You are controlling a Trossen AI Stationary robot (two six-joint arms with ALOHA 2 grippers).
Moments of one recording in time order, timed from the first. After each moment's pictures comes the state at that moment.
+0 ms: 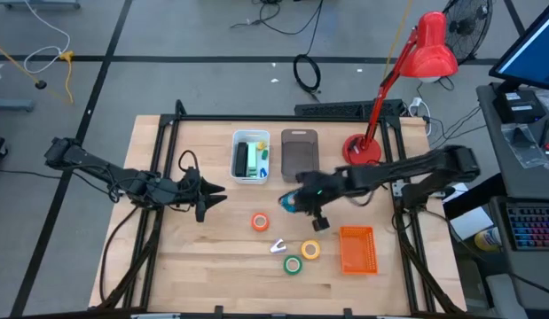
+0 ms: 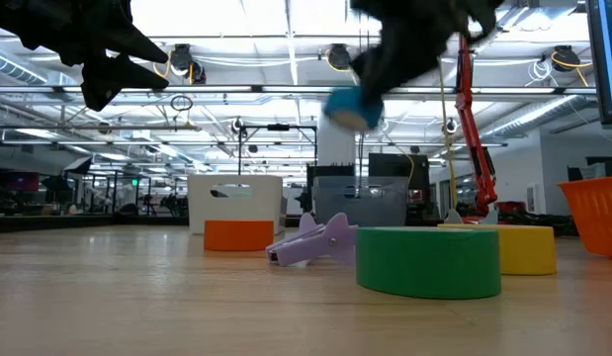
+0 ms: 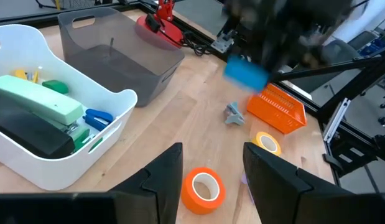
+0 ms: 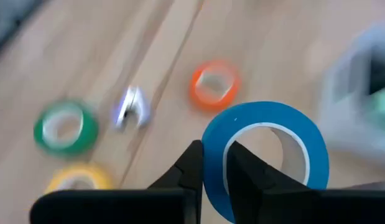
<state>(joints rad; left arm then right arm) -0.35 0.71 0.41 -0.06 -0.47 -0.66 0.08 1.50 1.07 -0.37 -0.11 -0.22</state>
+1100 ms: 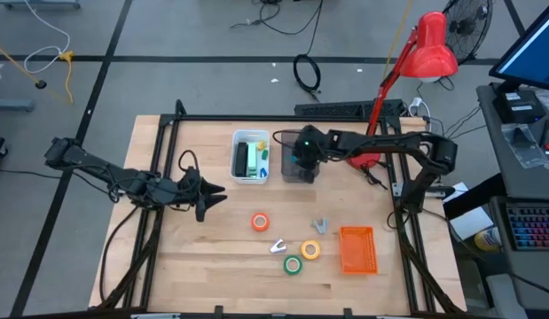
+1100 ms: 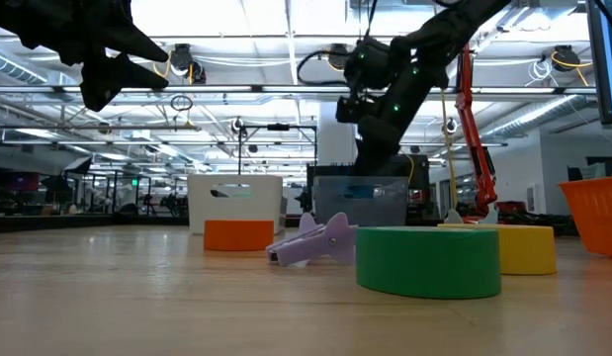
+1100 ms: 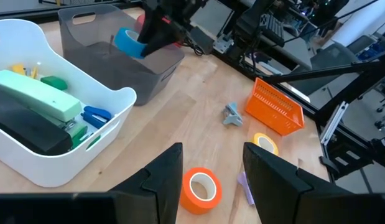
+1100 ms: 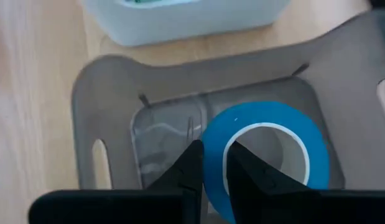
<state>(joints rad) -0.35 0.71 0.41 -0.06 -0.47 -0.68 -0.36 1.68 1.08 -0.35 -0.04 -0.14</state>
